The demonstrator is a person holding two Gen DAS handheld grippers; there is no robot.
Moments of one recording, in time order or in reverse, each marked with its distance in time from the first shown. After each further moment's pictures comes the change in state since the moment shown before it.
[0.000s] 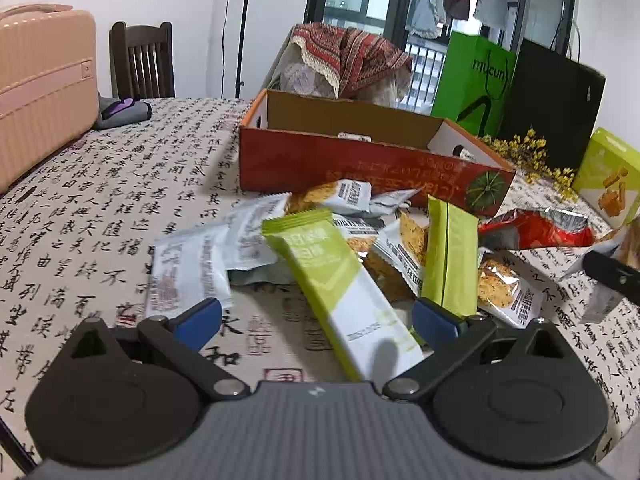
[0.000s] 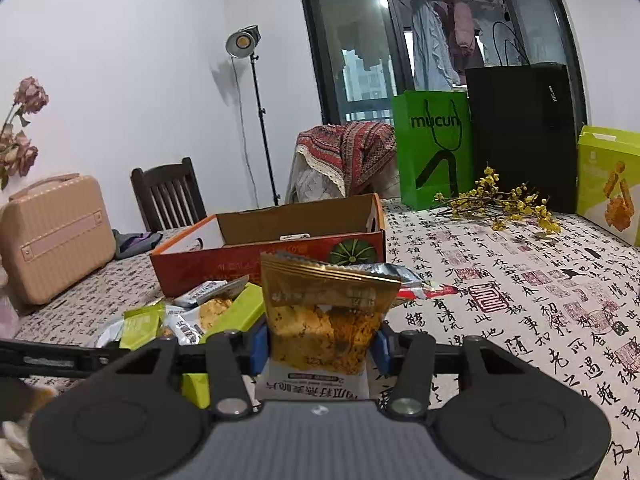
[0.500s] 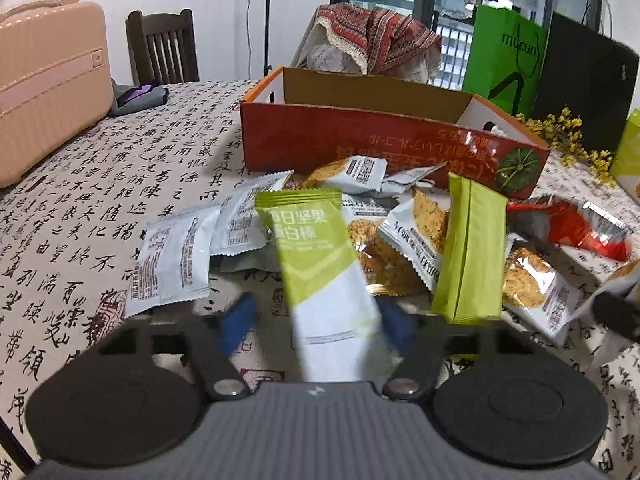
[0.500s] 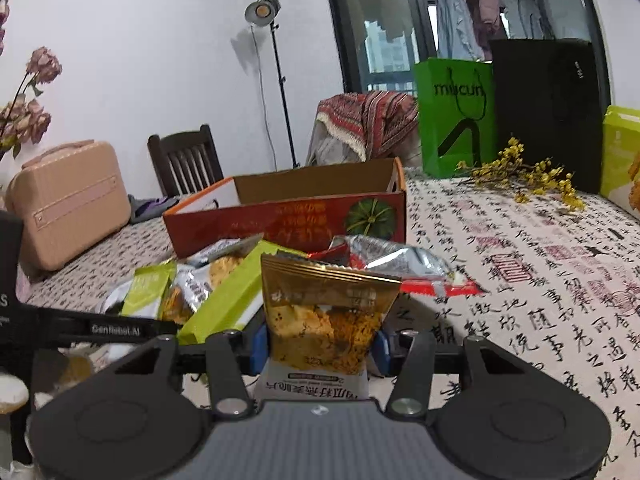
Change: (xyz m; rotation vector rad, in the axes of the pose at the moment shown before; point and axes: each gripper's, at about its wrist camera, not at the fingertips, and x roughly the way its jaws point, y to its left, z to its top) left arm 0.023 -0.018 -0.002 -0.010 0.041 0.100; right arm 0.017 0.003 -0.017 -0.041 0.116 0.057
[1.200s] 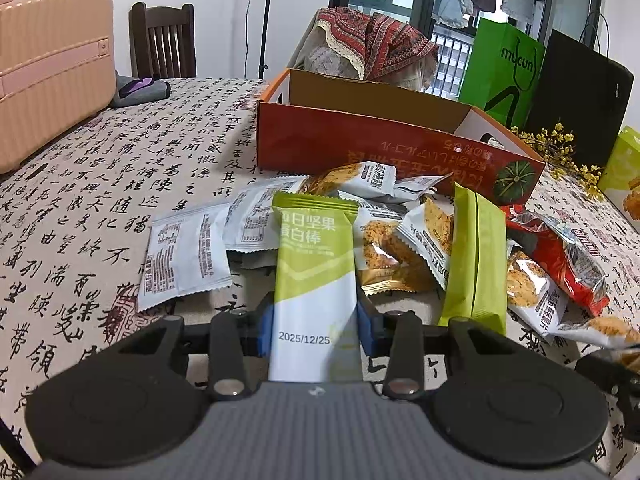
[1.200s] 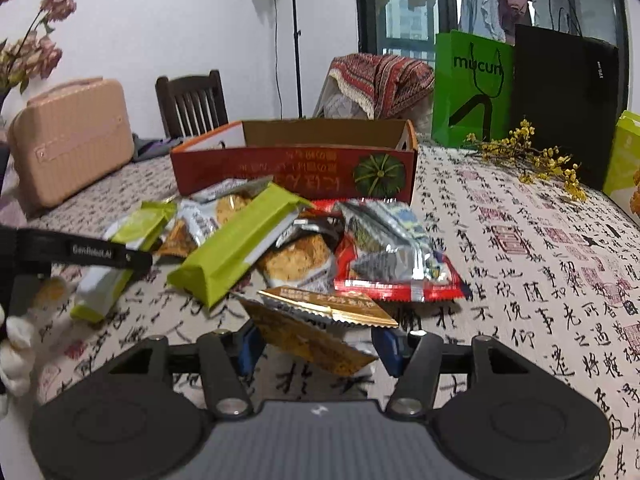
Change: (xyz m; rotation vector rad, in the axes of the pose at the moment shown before) left arm -0.008 0.023 -0.001 -0.036 -0.002 -0.042; right arm -0.008 0.014 -0.012 -0.099 0.150 -0.028
